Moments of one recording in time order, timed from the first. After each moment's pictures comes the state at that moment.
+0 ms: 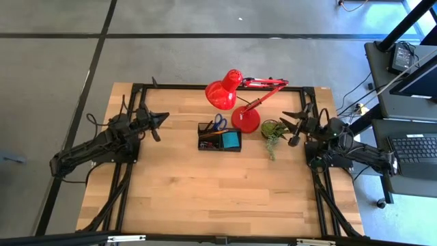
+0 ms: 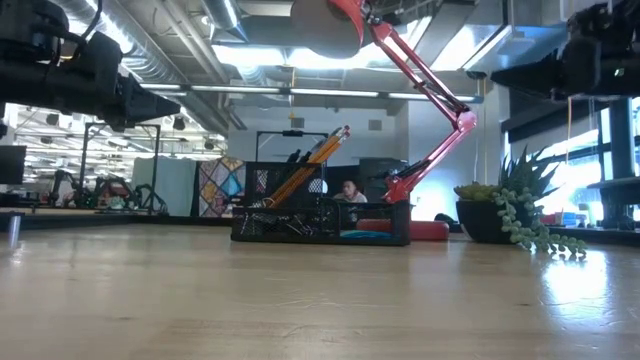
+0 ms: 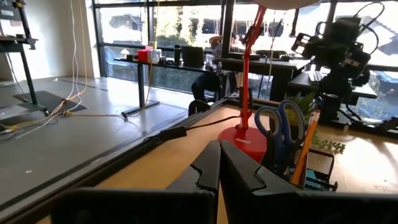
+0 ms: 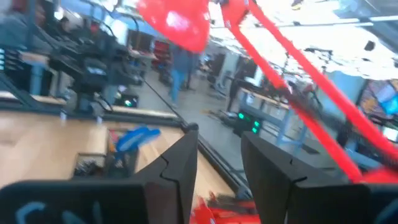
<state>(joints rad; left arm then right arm) 0.49 0.00 0.01 0.02 -0.03 -0.07 -0.32 0.00 0.08 0.09 0.08 -0.27</state>
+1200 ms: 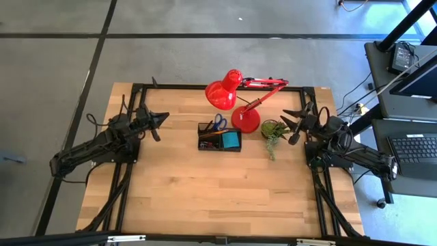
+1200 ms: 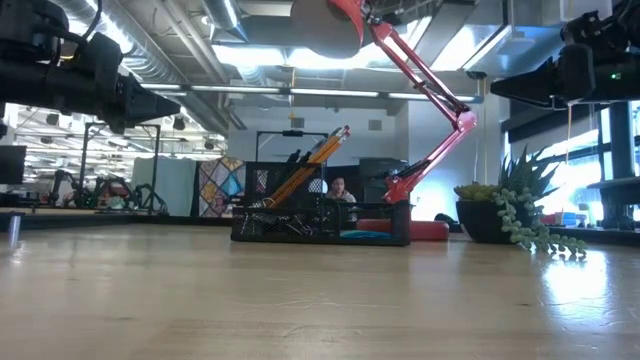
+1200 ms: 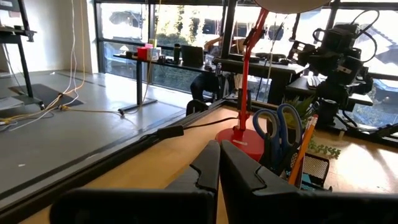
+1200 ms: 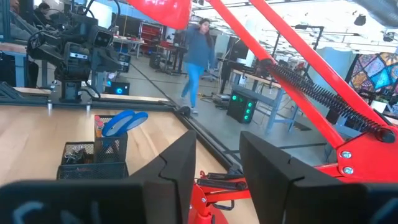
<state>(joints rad) 0.49 0.00 0.01 0.02 -0.03 -0.11 -0.41 0.00 0.09 0.02 0.05 -0.21</state>
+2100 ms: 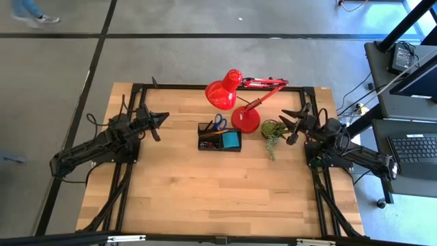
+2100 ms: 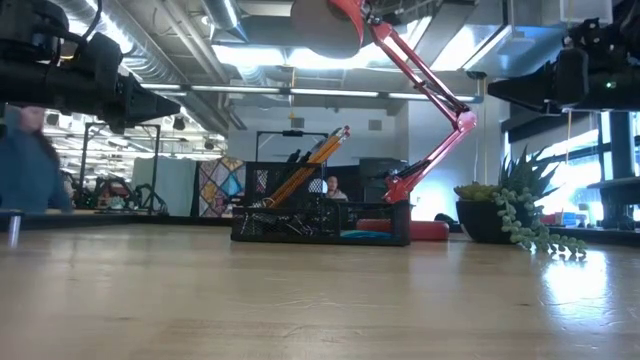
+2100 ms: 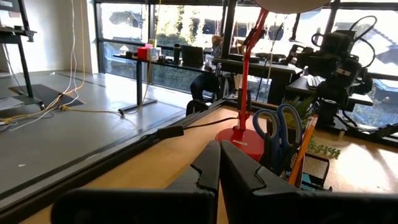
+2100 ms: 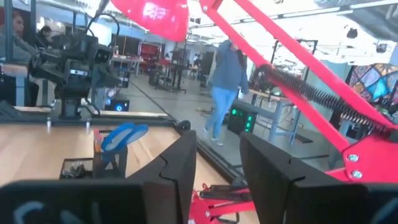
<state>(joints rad) 0.49 0.00 0.01 0.02 -0.03 -0.11 -0.41 0.00 0.01 0.18 0.05 -0.19</state>
